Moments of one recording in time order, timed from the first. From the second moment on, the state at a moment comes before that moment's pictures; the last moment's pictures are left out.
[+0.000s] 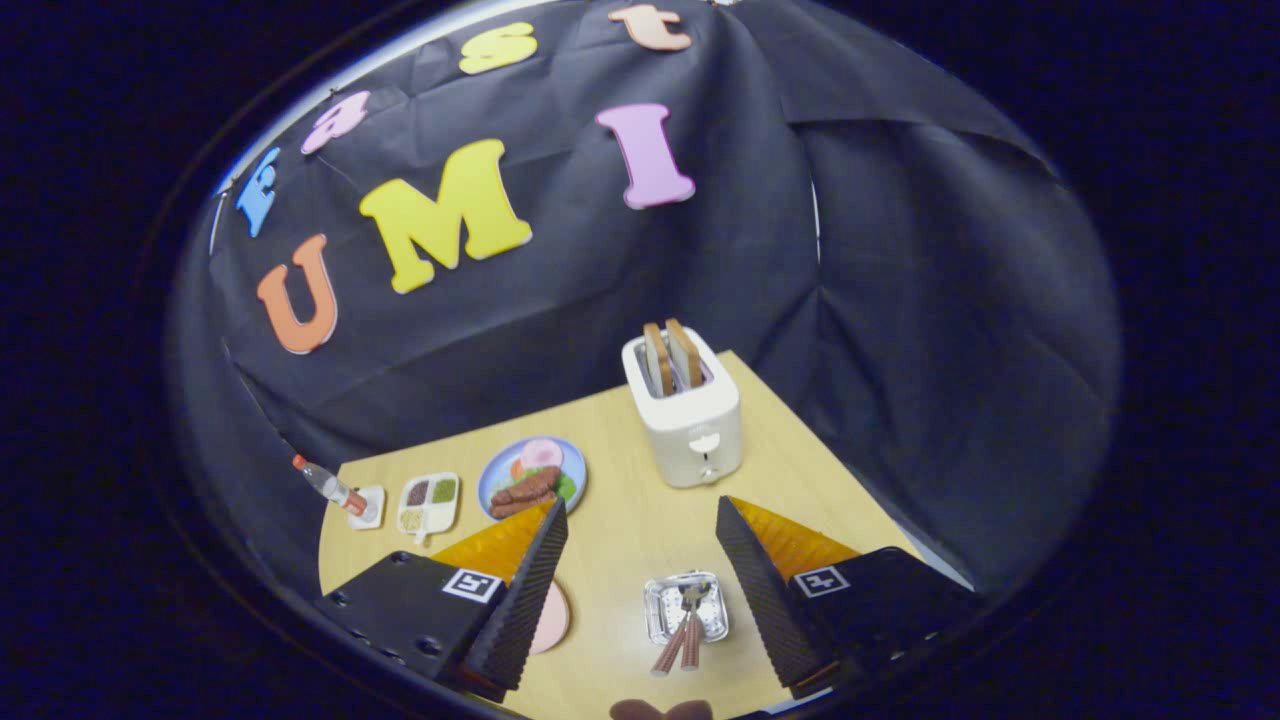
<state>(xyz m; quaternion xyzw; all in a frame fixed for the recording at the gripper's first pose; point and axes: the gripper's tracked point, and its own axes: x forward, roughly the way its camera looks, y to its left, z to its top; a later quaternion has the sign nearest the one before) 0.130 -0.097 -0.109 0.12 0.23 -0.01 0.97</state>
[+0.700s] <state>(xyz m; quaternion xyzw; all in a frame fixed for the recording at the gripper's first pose) 0.027 -0.048 0.013 0.01 0.00 0.03 1.00</state>
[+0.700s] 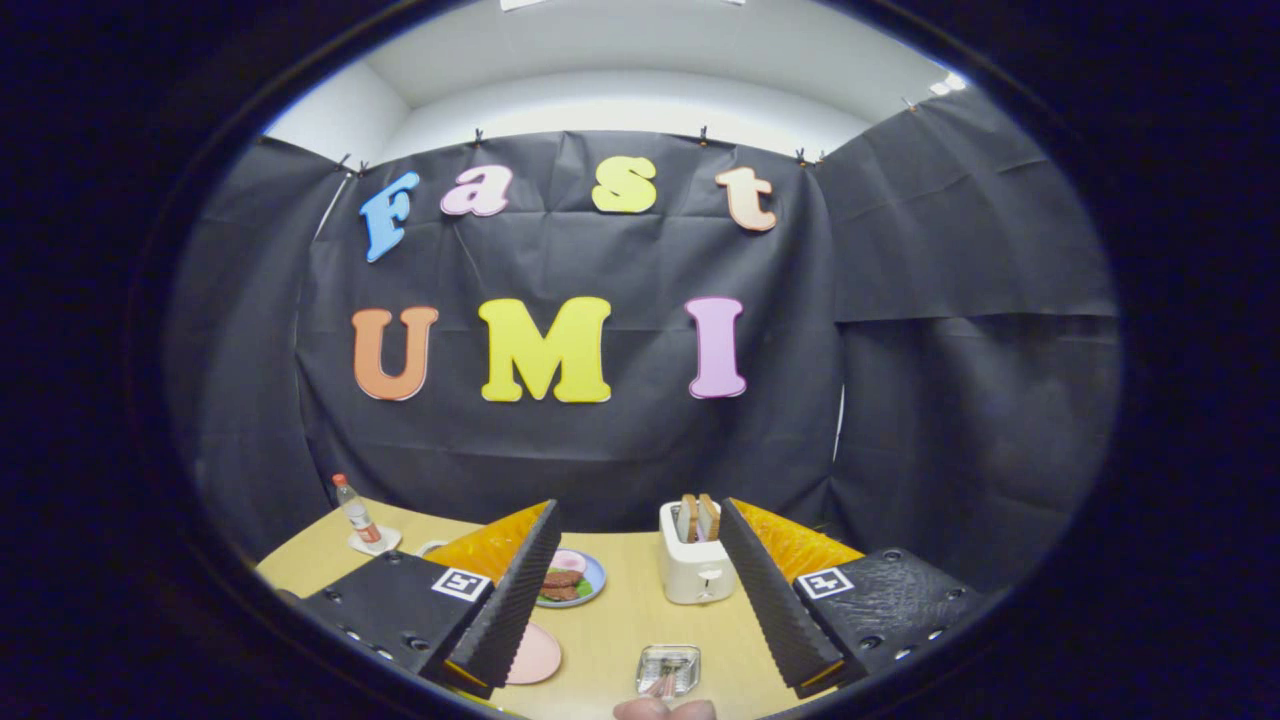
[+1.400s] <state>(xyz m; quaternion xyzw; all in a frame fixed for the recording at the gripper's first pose) 0.008 -0.034 -0.010 0.01 0.01 0.02 1.00</state>
